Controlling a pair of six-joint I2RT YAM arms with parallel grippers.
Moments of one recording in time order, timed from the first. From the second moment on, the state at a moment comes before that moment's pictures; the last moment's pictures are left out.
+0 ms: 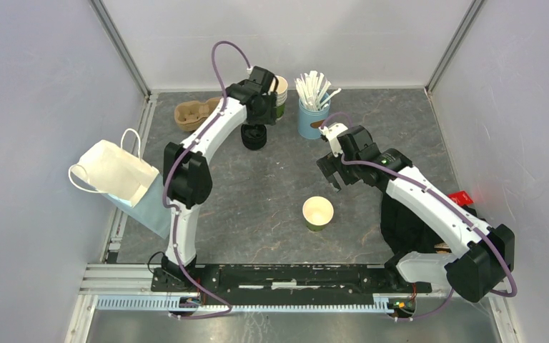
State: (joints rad) left arm -0.45 2.14 2.05 -0.87 -0.18 -0.36; right arm 0.59 1.26 1.11 -0.77 0.18 -0.08
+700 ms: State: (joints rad) left arm -0.49 2.33 2.20 -0.93 -0.26 -0.30; right arm 0.59 1.26 1.11 -0.77 0.17 -0.08
